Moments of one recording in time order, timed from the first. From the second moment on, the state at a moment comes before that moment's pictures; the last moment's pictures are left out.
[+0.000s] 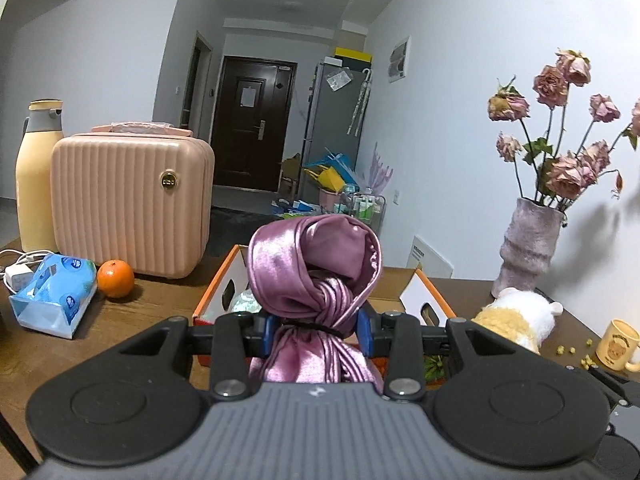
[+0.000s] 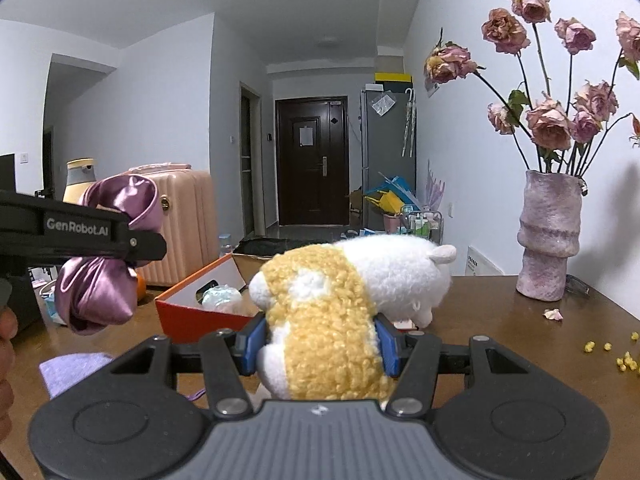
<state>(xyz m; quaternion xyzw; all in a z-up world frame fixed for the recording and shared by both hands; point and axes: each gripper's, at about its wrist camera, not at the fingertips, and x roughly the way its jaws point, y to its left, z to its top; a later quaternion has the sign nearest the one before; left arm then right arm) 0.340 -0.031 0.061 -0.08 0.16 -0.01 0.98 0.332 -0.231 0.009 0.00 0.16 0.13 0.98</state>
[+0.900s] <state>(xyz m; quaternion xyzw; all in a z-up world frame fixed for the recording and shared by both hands) 0.432 -0.024 0.064 -0.09 0.17 0.02 0.98 0.434 -0.204 0.019 0.00 0.19 0.12 0.97</state>
